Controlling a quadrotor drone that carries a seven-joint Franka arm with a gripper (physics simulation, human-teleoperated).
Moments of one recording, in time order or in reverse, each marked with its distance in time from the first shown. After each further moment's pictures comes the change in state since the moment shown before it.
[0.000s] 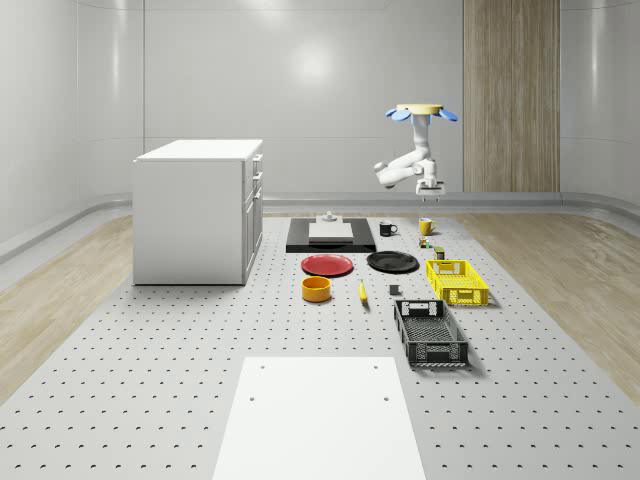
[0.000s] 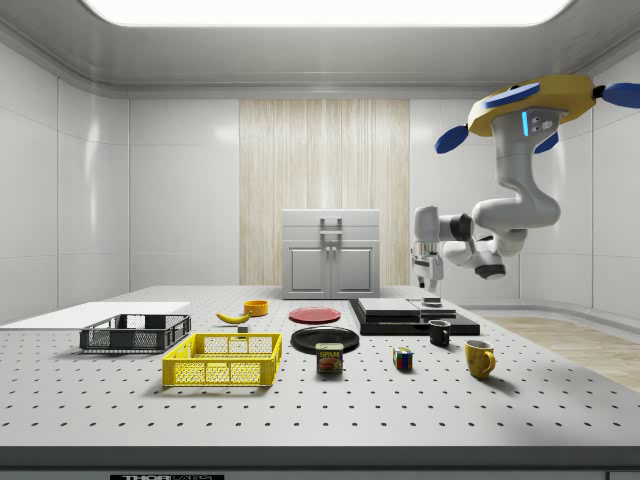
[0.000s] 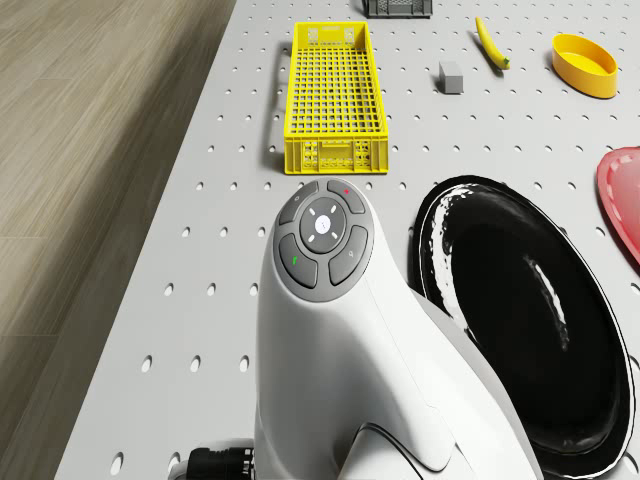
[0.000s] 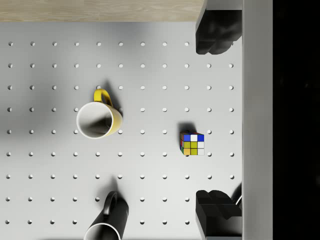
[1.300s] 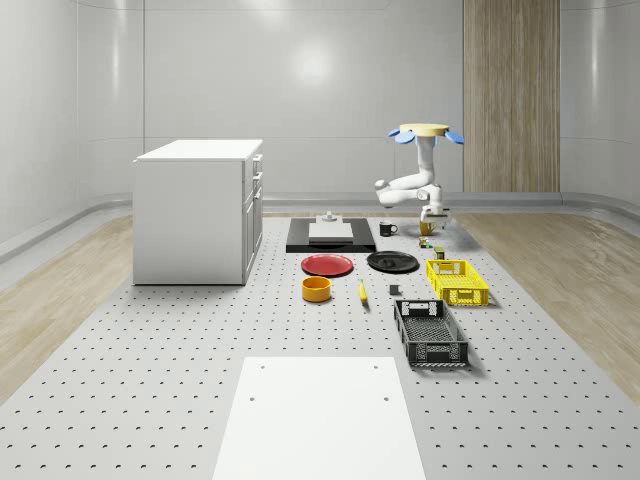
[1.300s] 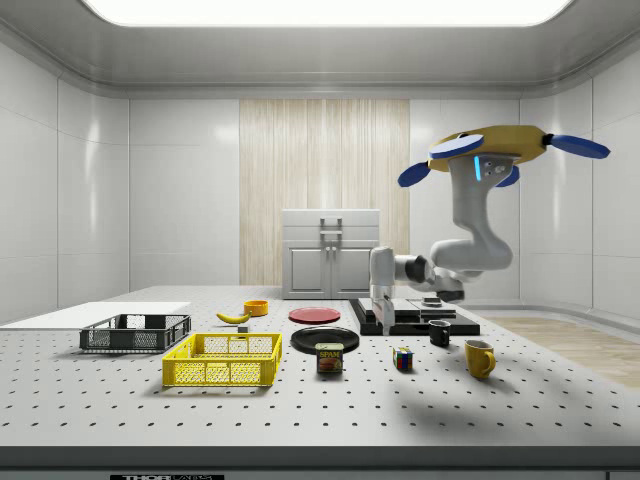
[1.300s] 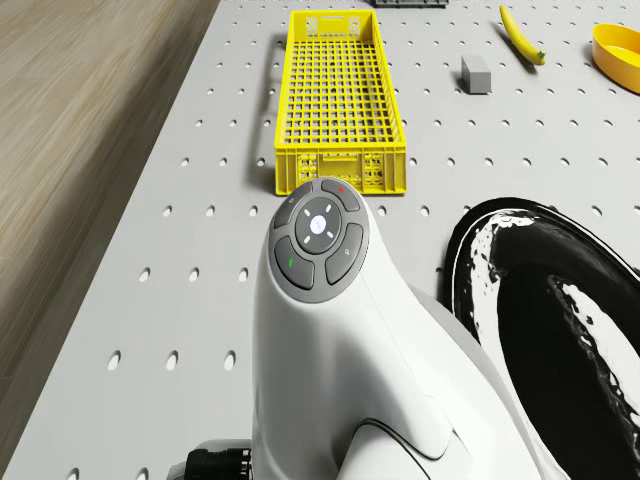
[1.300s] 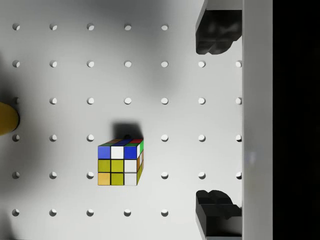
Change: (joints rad) arm -0.051 -0.130 0.044 0.009 0.066 0.113 0.046
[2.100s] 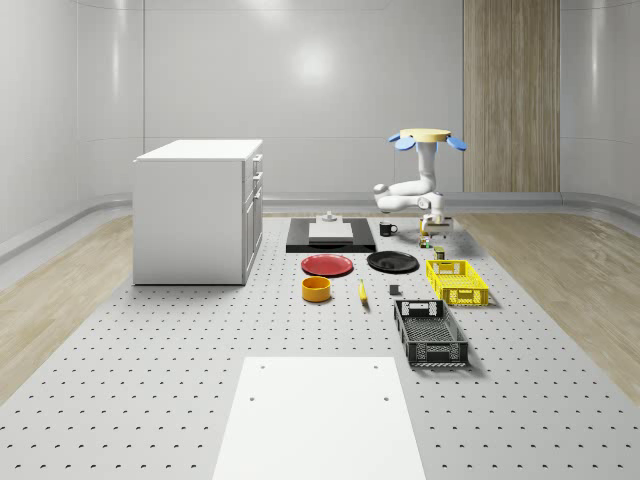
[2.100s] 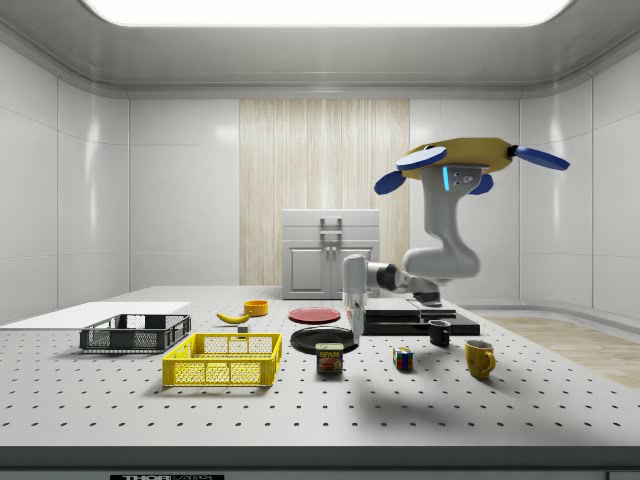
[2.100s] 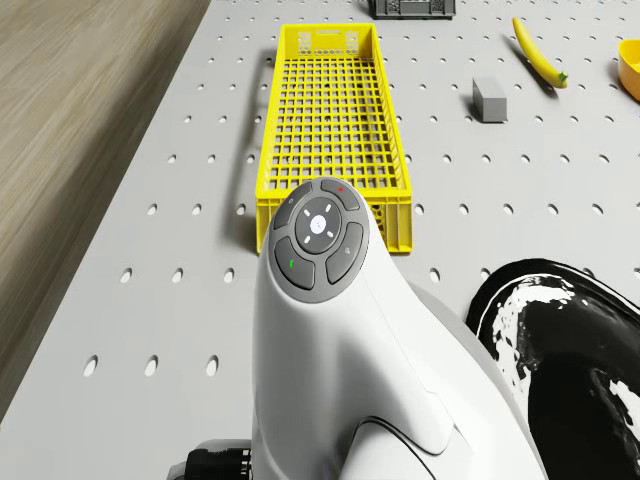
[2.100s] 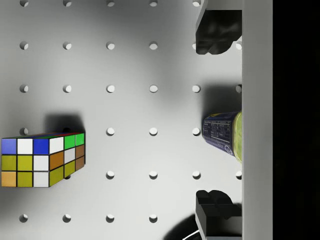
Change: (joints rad) arm -0.019 -0.067 0.017 0.004 0.033 0.062 0.018
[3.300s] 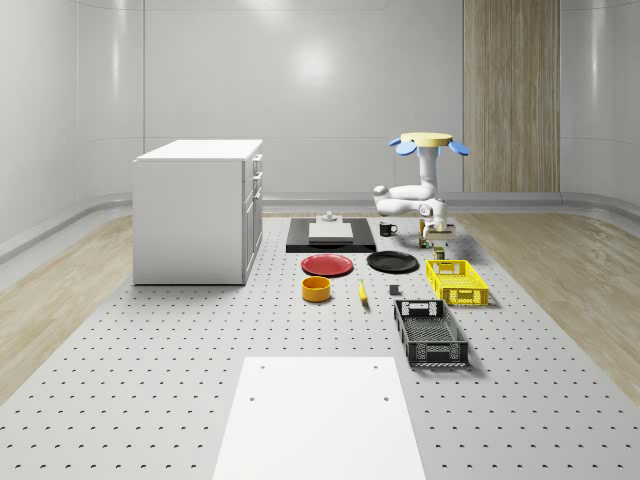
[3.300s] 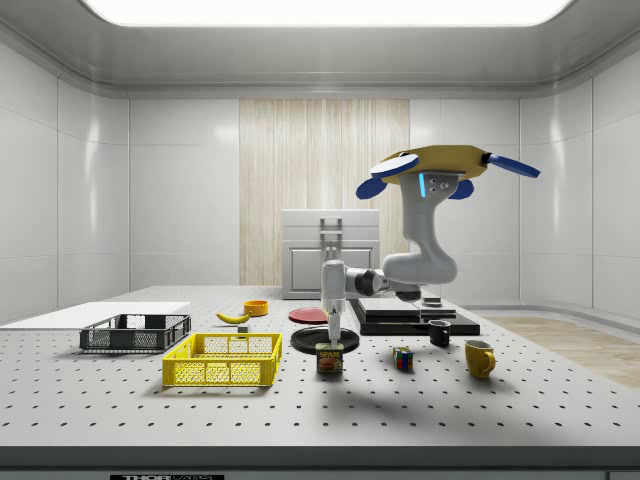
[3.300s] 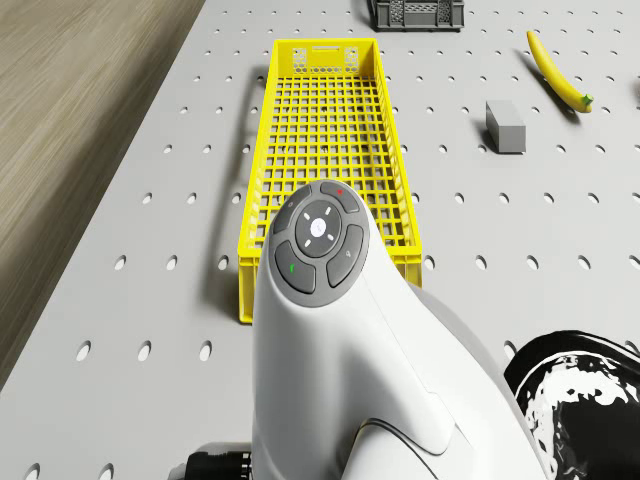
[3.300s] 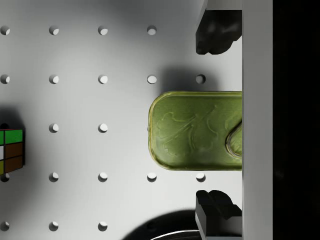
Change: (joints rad) arm -0.020 -0.084 0.003 0.007 0.024 0.082 0.018
